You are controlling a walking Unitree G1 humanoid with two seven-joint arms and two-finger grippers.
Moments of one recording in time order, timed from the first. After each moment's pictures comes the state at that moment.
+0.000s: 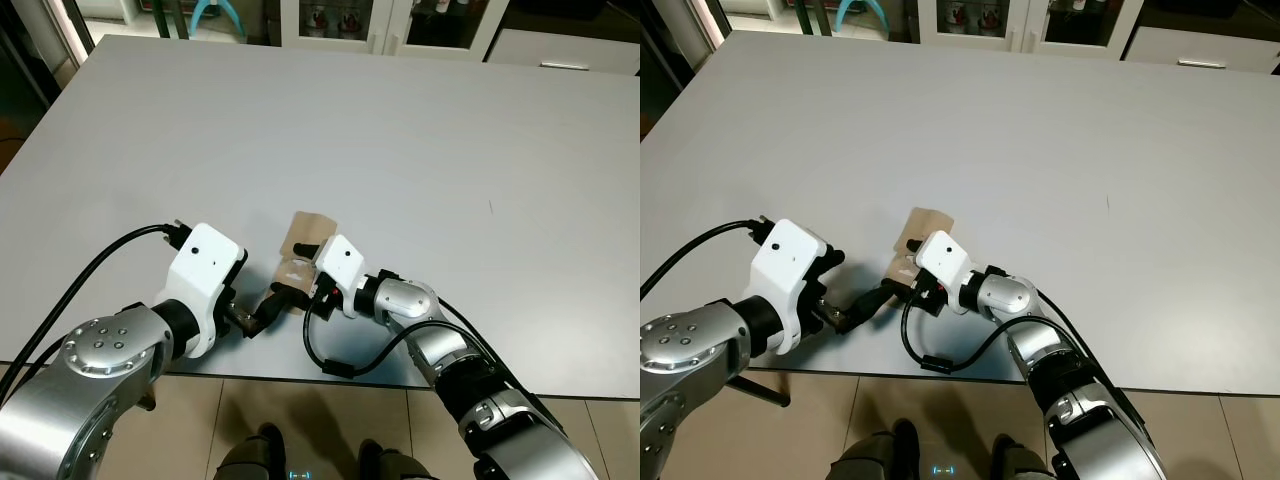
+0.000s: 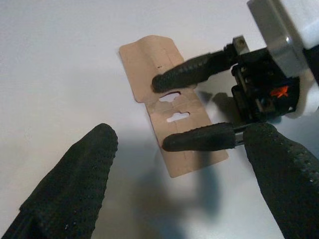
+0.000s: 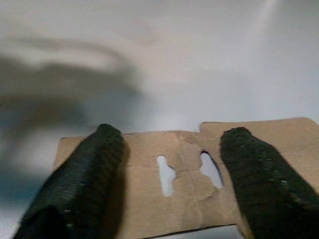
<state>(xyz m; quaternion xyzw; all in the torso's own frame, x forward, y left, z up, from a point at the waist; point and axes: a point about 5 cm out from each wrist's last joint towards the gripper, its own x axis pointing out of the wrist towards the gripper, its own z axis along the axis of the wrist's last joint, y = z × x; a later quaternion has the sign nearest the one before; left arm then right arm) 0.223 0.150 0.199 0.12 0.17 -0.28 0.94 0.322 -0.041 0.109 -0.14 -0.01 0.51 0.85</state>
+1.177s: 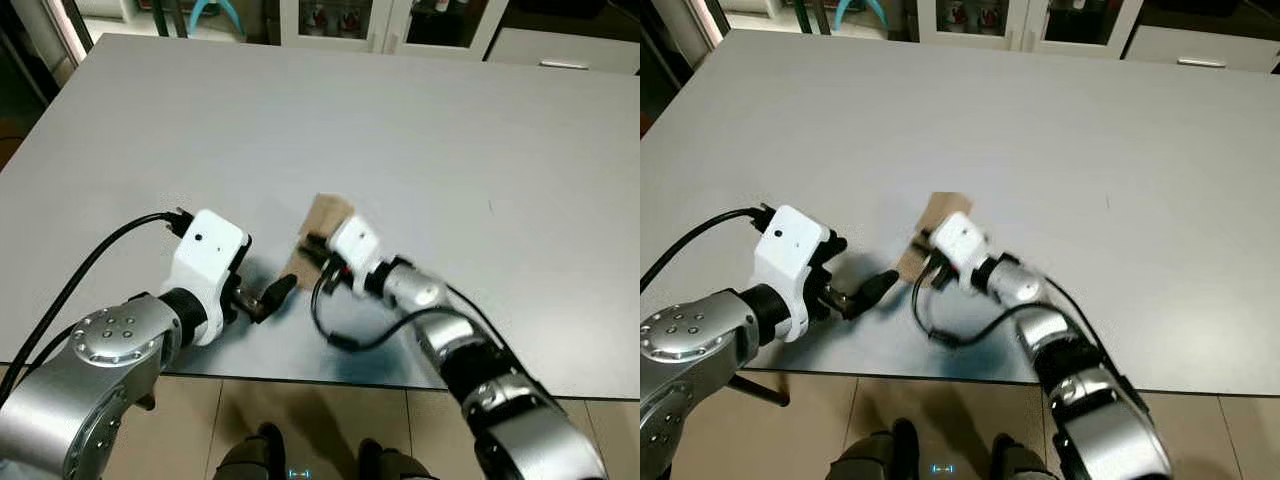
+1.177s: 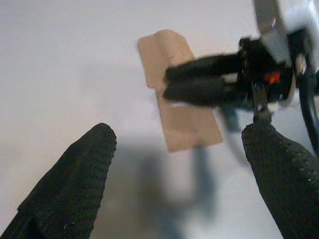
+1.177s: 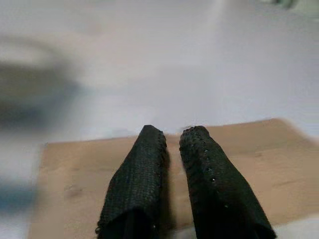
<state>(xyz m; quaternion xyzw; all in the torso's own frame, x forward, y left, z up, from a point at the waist) 0.230 0.145 0.207 0.11 0.15 -0.26 0.95 0.345 -0.061 0.121 -0.16 -0.03 0.41 0.90</state>
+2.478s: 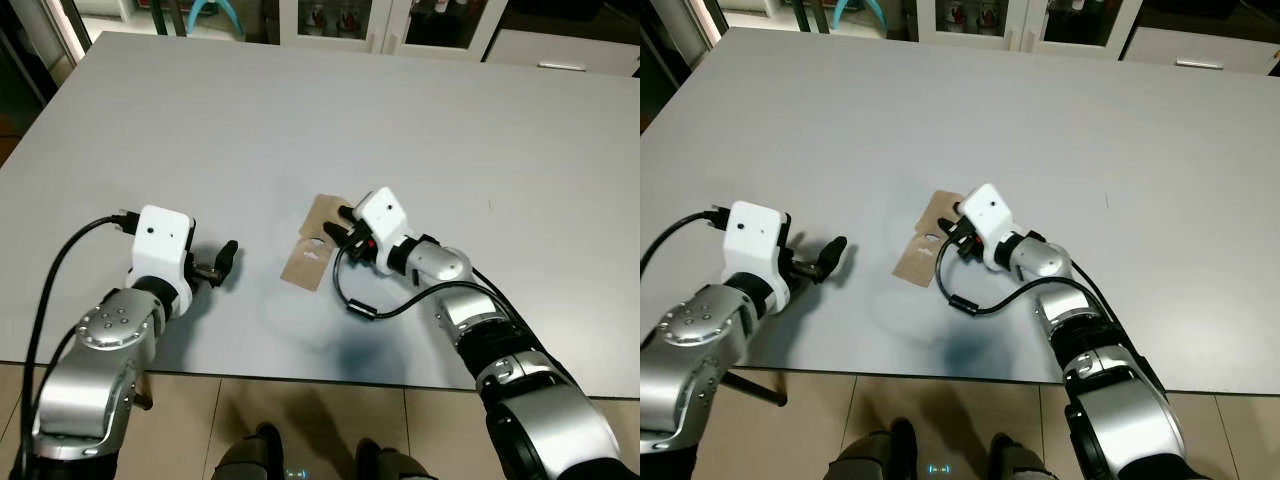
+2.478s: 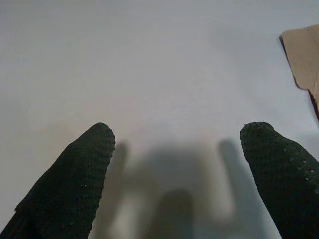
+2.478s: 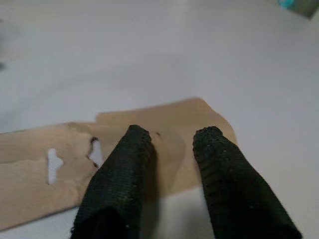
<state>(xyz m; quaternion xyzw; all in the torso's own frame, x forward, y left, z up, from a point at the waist) 0.272 0.192 0.167 0.10 0.10 -0.08 0.99 0.366 -0.092 0.135 -0.14 0.01 0.37 0.92</state>
